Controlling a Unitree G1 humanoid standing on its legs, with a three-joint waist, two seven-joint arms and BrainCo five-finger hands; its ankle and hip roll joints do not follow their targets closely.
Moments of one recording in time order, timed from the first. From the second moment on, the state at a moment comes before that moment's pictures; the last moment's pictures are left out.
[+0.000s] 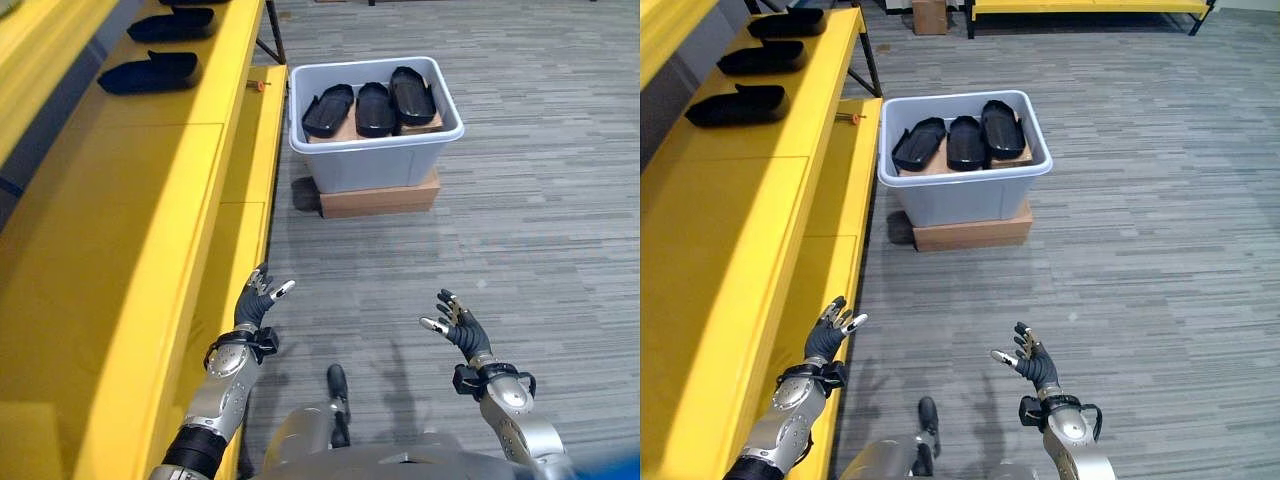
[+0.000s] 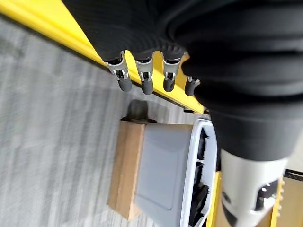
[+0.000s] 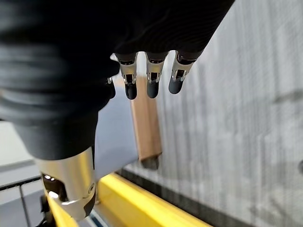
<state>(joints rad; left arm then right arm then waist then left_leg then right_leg) 0.08 0.31 -0.17 0.24 -0.53 -0.05 0.16 0.21 -0.28 0.22 0.16 0.37 -0.01 -0.06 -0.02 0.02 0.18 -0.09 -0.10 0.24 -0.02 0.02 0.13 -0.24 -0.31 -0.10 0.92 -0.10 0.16</state>
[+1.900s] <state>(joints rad) 0.04 0.32 -0.16 0.21 -0.52 -0.05 0.14 0.16 -0.36 0.22 0.10 0.37 -0.01 -0.04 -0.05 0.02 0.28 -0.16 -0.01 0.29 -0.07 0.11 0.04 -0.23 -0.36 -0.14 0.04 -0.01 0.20</state>
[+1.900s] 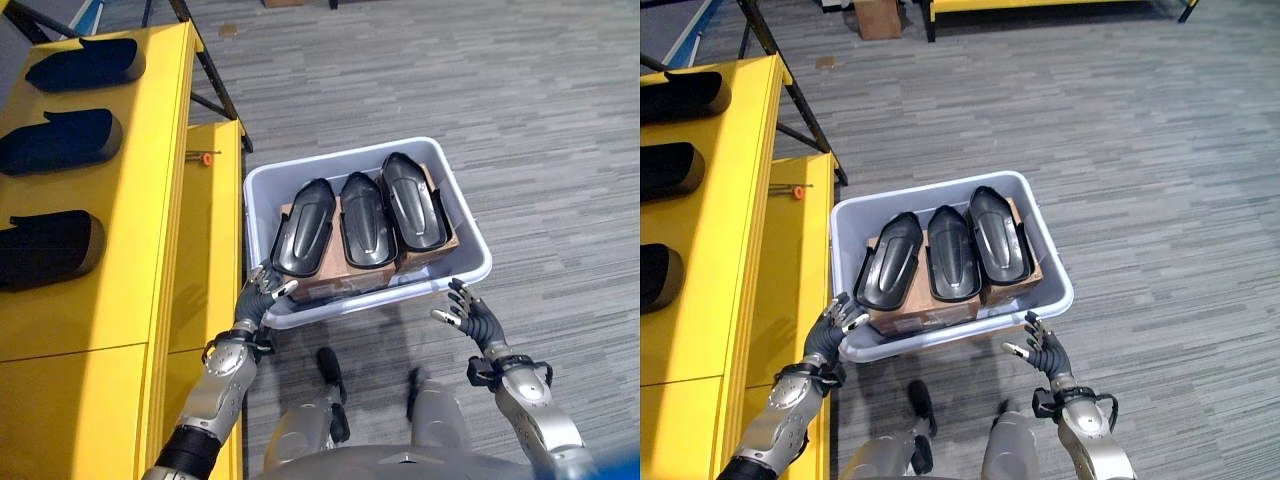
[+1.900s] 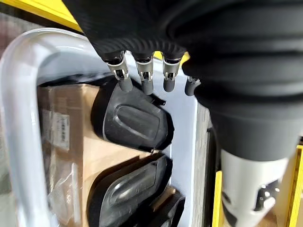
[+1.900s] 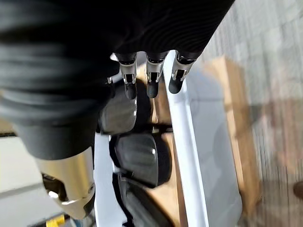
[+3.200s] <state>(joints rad) -0.13 0.30 -0.18 0.03 -0.57 -0.14 0.22 -0.57 -0.51 0.21 0.15 0.06 -0.03 -0.39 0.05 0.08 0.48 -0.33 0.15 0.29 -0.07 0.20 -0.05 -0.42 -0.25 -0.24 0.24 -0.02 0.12</state>
